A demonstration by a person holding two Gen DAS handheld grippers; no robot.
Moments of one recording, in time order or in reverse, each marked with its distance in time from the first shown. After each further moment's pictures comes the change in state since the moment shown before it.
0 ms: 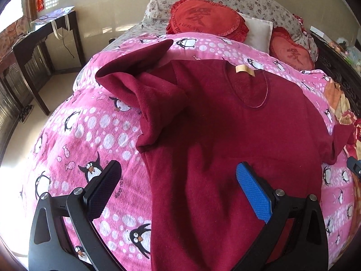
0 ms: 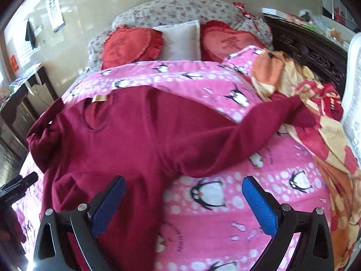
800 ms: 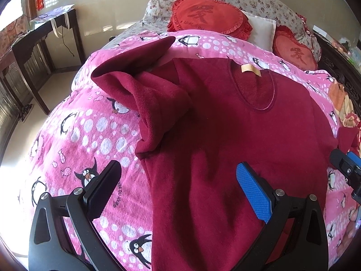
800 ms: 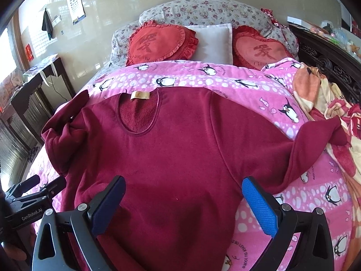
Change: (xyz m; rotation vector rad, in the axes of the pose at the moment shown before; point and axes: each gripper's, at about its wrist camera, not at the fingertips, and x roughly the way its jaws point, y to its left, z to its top) left arm 0.018 0.003 0.008 -0.004 0.013 0.007; right arm 0.030 0.083 0.012 -0.066 -0.003 0.069
